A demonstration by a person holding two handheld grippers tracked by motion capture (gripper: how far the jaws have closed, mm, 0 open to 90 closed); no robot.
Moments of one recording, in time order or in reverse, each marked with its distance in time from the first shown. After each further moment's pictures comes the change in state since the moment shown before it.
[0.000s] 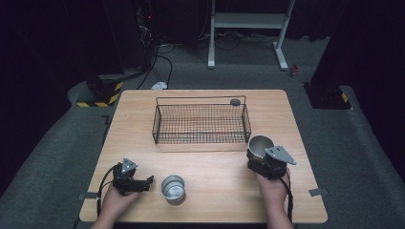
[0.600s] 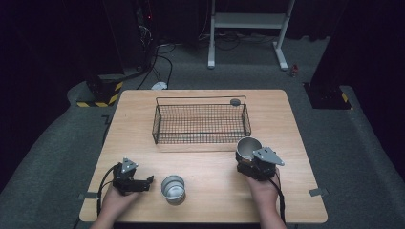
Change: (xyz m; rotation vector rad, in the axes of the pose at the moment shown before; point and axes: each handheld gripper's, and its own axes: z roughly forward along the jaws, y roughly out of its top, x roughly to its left) left arm 0.000 0.000 0.000 0.000 -0.004 -0.001; right arm 0.031 0.002 0.005 0.000 0.084 -0.051
